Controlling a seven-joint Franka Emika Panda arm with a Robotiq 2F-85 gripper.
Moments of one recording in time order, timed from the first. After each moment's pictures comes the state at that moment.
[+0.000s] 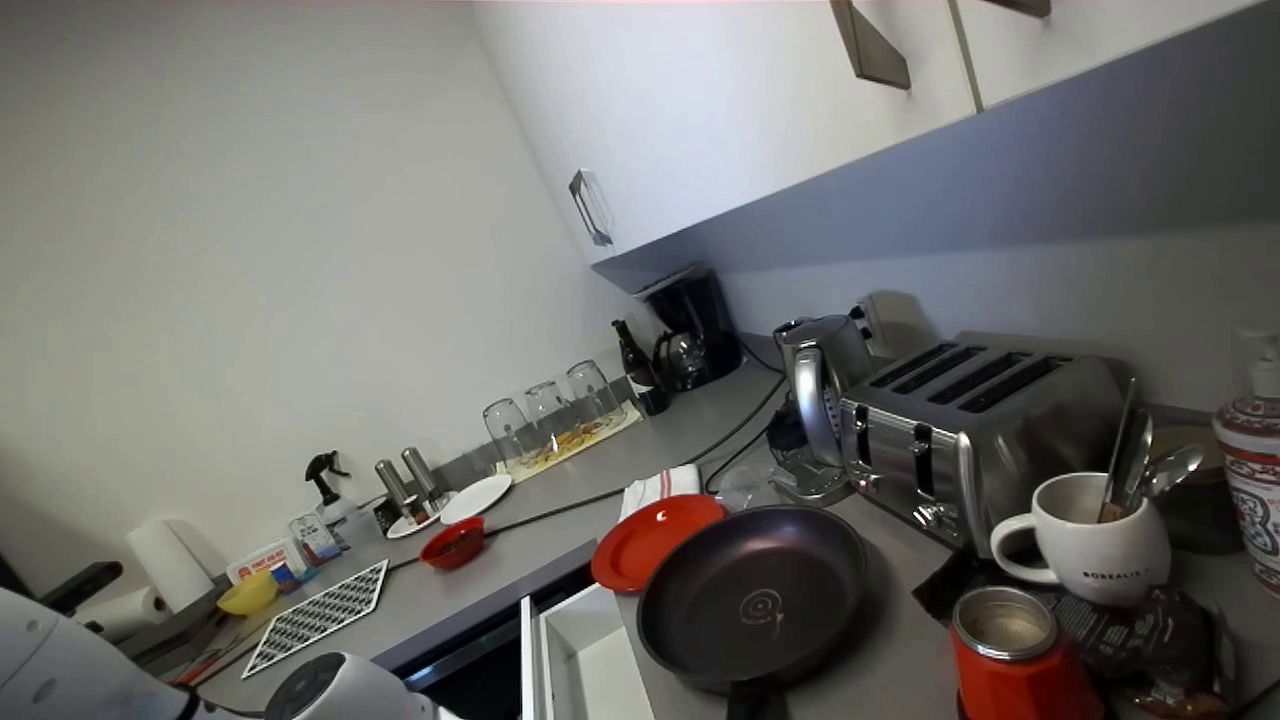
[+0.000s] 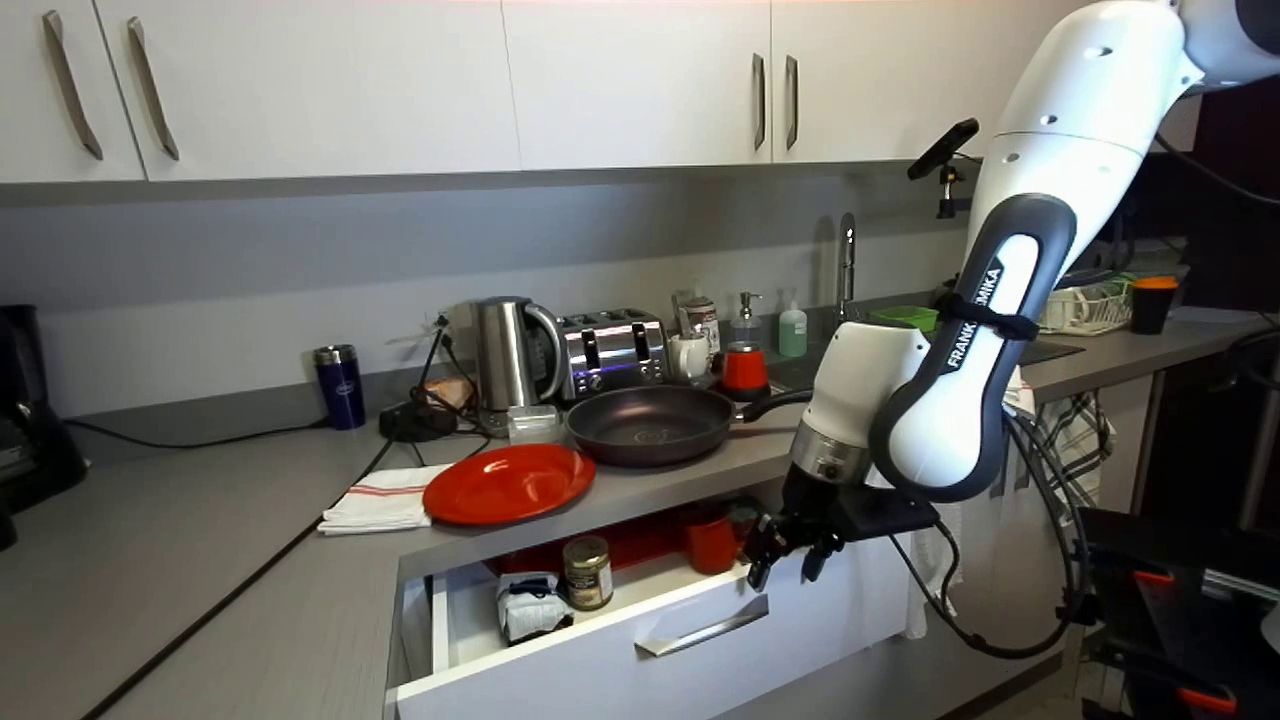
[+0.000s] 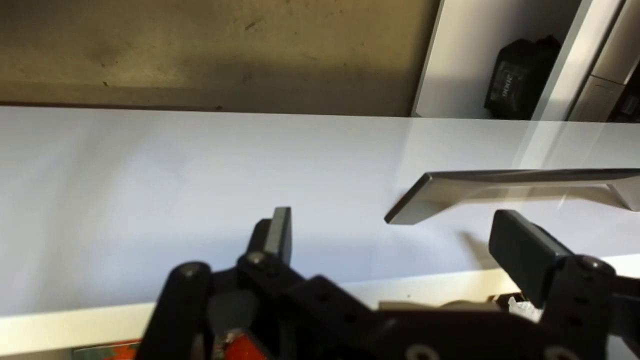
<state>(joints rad) 0.35 0.39 -0.01 -2.42 0.38 3.15 0.49</state>
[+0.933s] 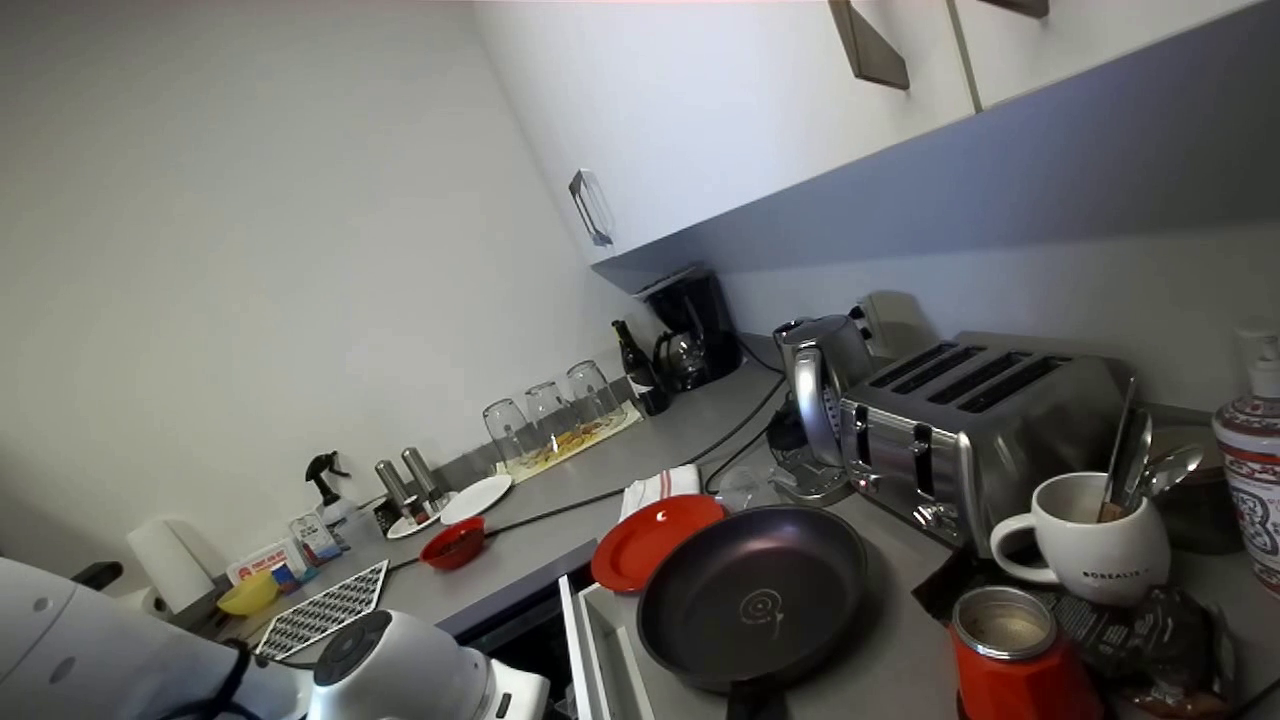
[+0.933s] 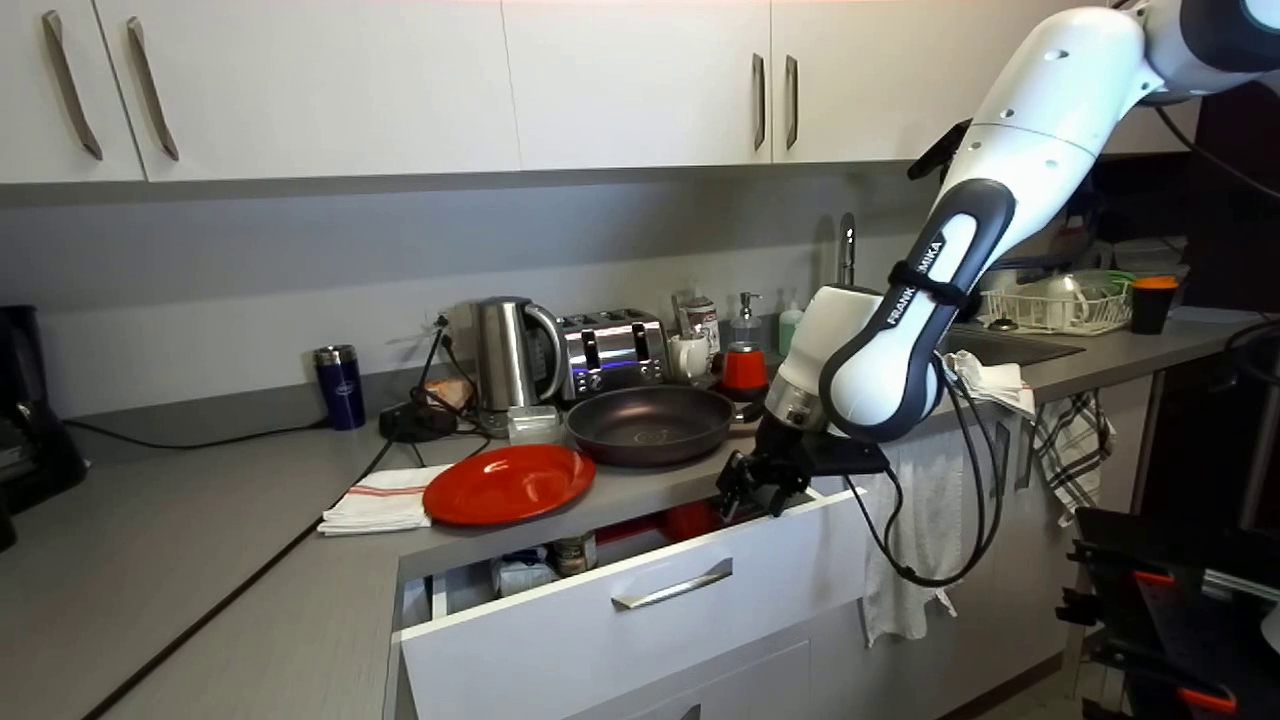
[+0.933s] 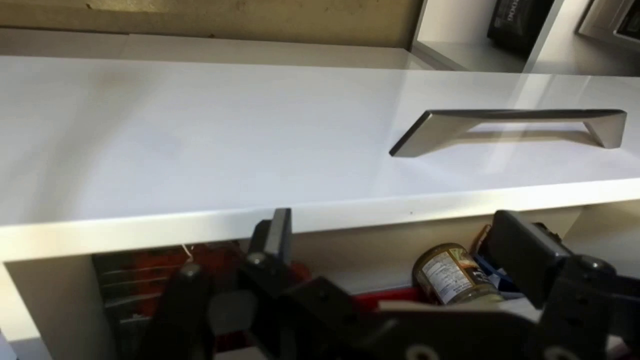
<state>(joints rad) 0.19 0.39 0.00 -2.32 0.34 3.13 0.38</state>
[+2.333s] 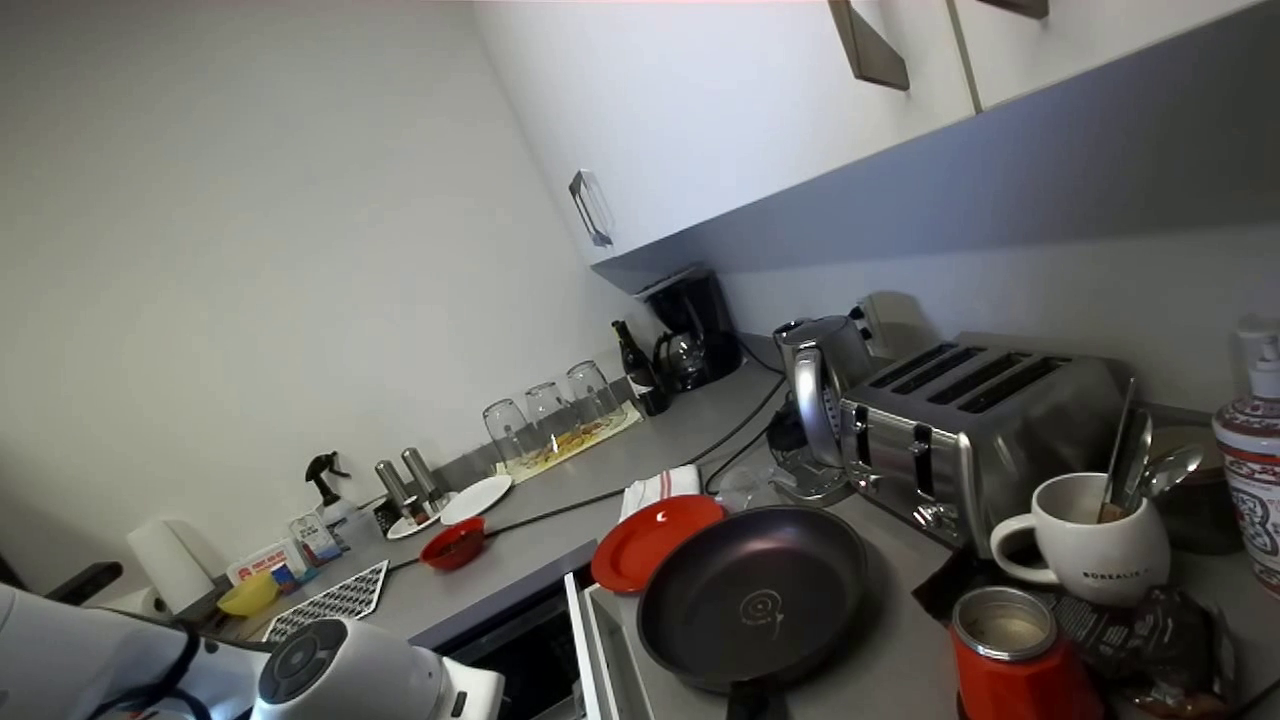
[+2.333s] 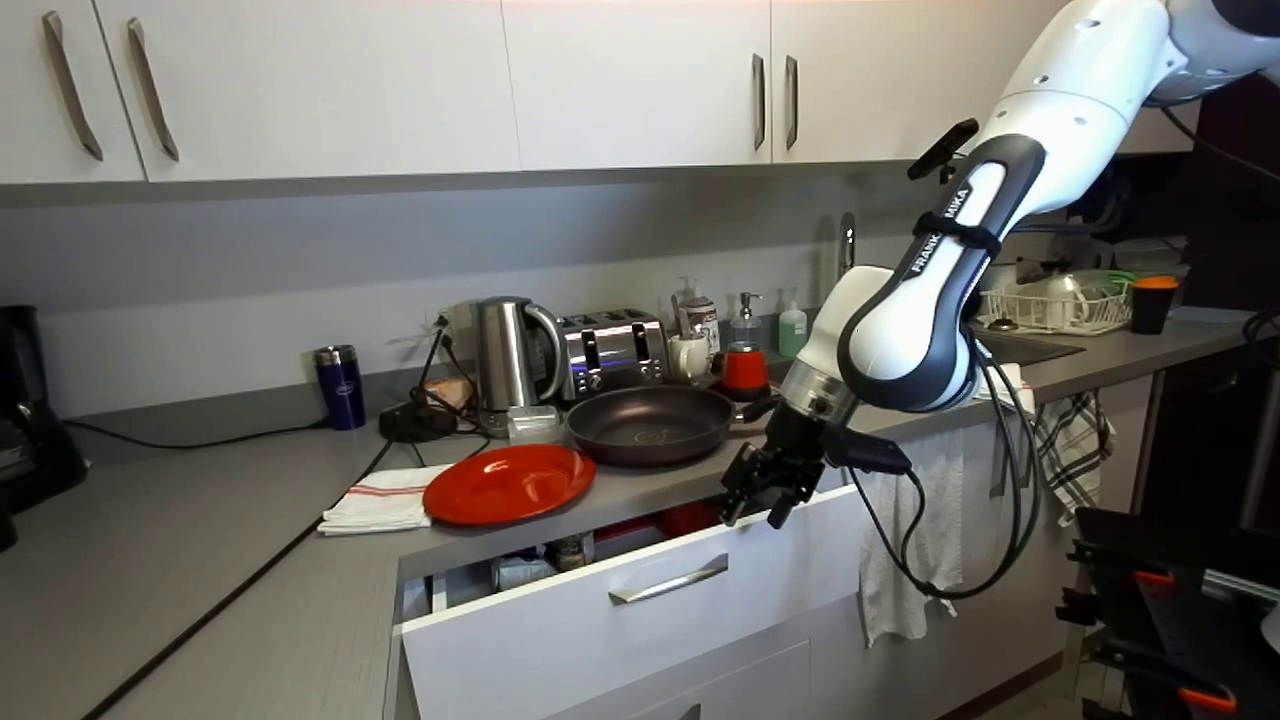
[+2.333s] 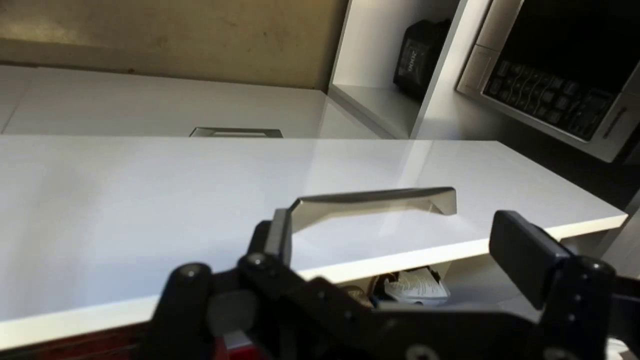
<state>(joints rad) -0.30 0.34 0.59 -2.40 0.49 3.18 0.17</state>
